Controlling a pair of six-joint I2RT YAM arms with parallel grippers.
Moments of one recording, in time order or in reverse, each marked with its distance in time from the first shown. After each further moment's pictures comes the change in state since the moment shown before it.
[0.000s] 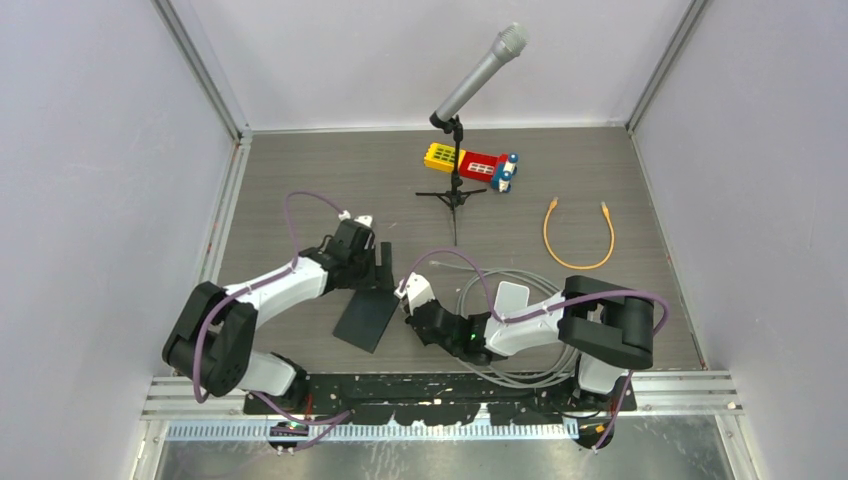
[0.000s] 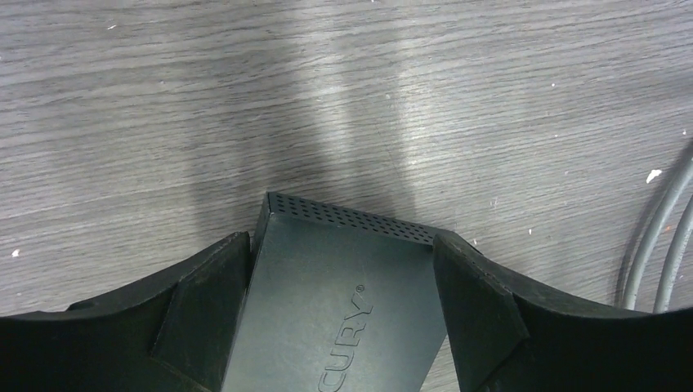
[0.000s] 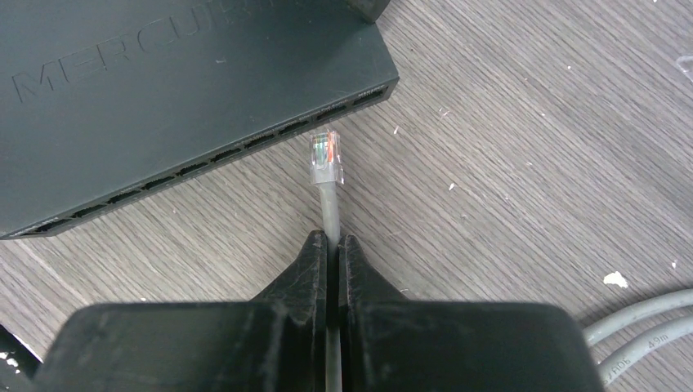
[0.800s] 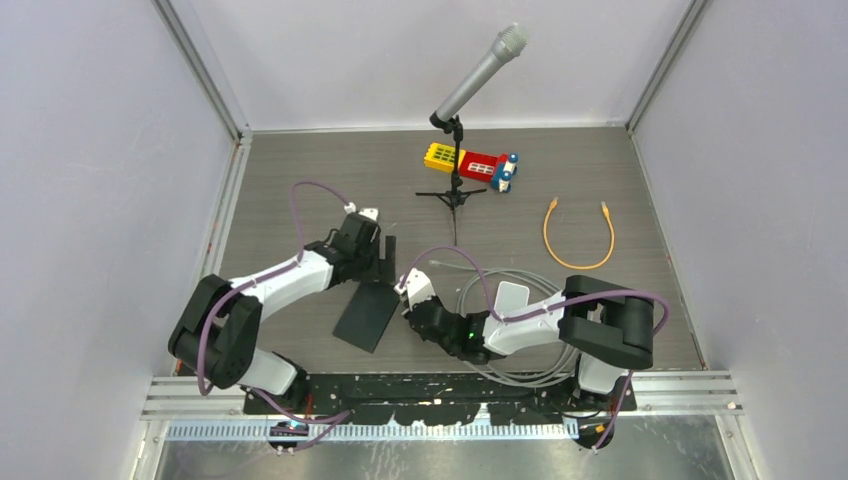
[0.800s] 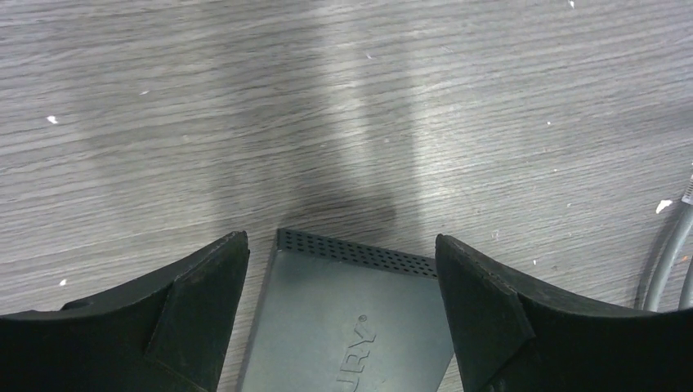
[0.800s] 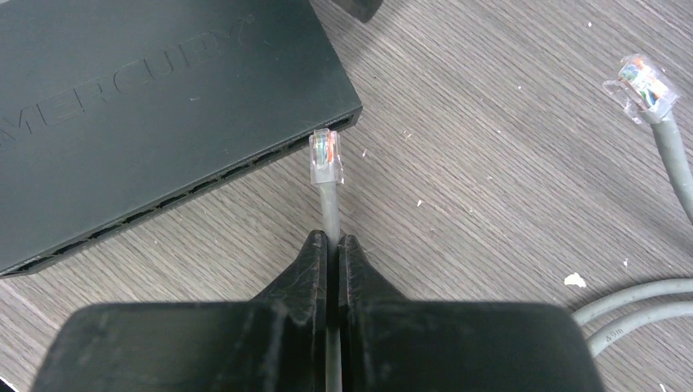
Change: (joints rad) left arm -0.020 0.056 0.062 0.011 -0.069 0.051; right arm 0.000 0.000 0.022 -0.009 0.077 -0.003
